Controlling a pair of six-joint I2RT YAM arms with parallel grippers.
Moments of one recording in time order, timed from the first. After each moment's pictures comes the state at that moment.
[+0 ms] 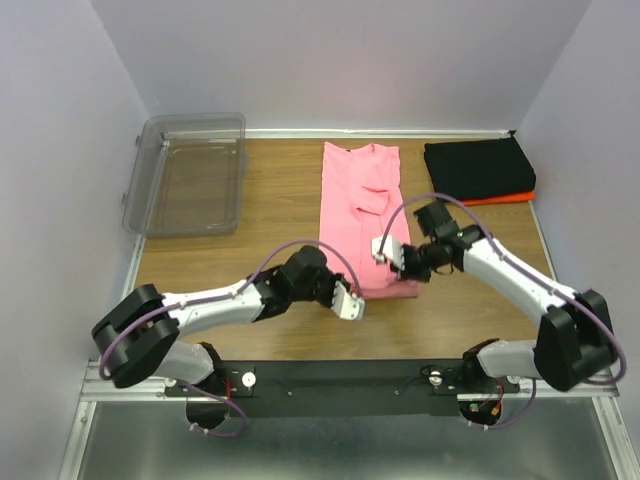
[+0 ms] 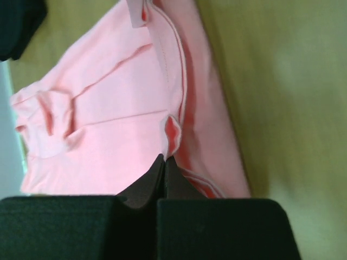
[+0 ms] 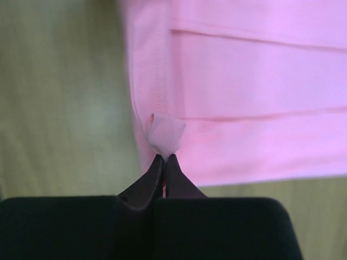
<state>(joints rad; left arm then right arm) -1.00 1.29 0.57 0.11 0.23 0.98 0.51 1.25 0.80 -0.73 -0.47 -1.05</state>
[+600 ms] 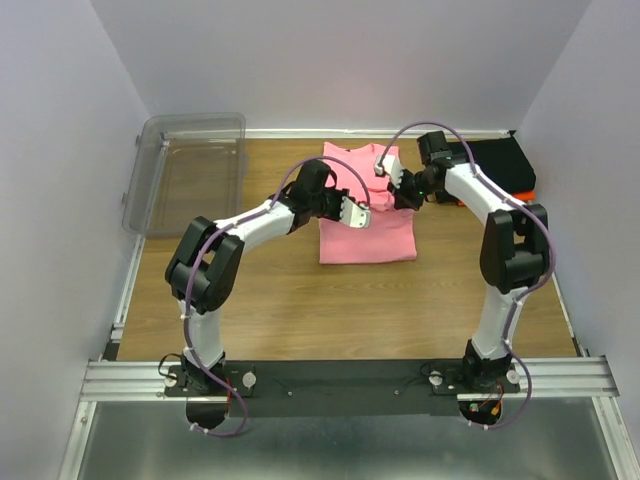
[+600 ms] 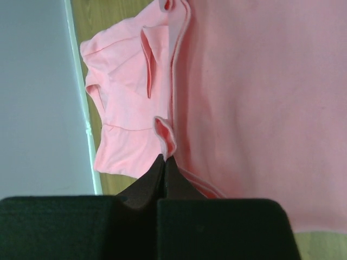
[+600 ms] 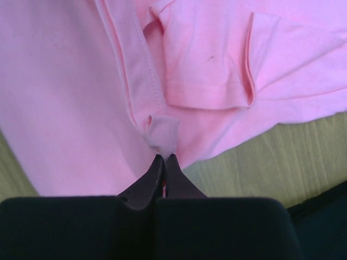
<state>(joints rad) -0.59 1.88 1.28 -0.03 0.39 1.24 0.21 1.94 1.53 -0.70 -0.49 -0.99</state>
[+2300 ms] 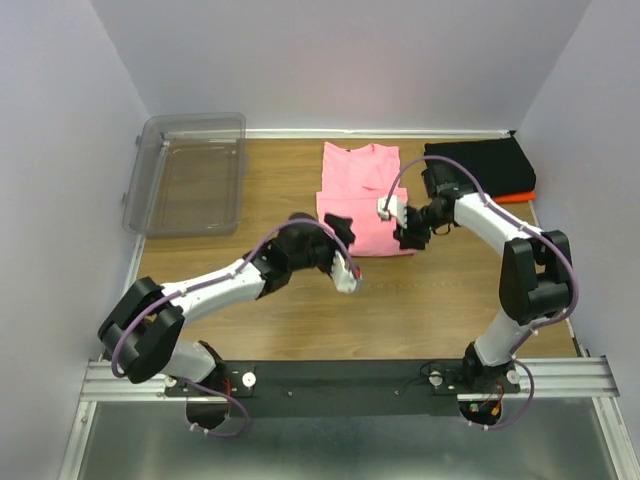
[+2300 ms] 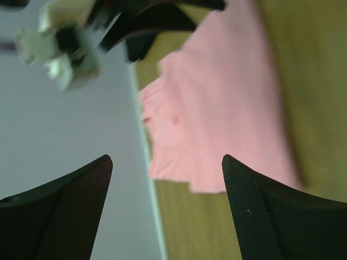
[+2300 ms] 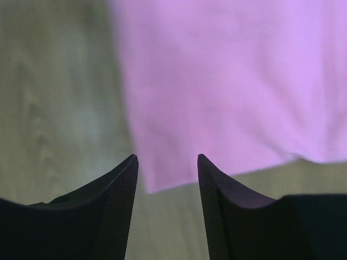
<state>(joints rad) -0.73 1.39 0.82 0.22 0.29 1.35 0.23 1.73 1.24 -0.70 -0.55 -1.18</state>
